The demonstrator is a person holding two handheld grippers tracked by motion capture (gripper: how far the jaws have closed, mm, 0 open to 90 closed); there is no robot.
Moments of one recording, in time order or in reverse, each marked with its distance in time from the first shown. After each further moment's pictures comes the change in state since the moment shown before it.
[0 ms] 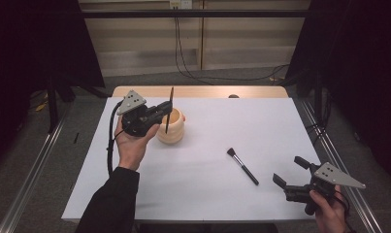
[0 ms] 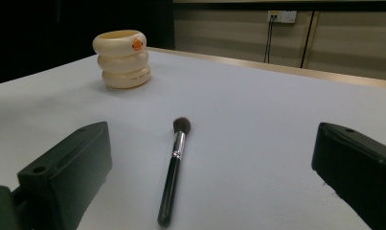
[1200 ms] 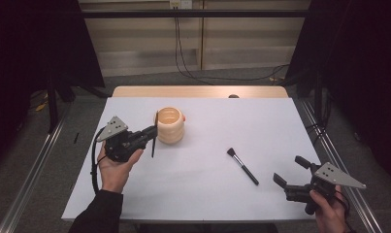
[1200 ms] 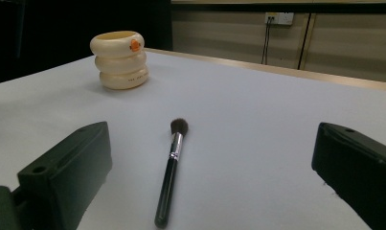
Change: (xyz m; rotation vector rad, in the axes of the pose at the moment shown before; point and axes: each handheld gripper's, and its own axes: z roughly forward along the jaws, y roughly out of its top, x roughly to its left) left arm 0.005 -0.051 -0.050 0.060 -0.012 -0.058; right arm -0.001 0.000 0.000 -0.006 -0.005 -0.004
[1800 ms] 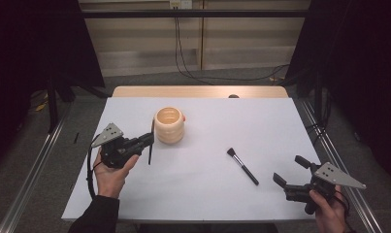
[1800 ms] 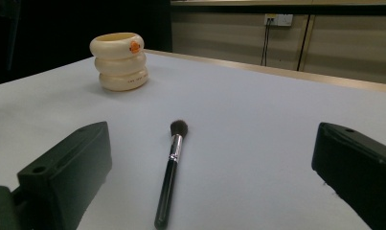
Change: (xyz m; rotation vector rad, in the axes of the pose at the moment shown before) left arm 0.003 -0.016 -0.013 0.026 -0.008 -0.061; right arm 0.001 0.001 0.000 -0.004 0.002 -0.006
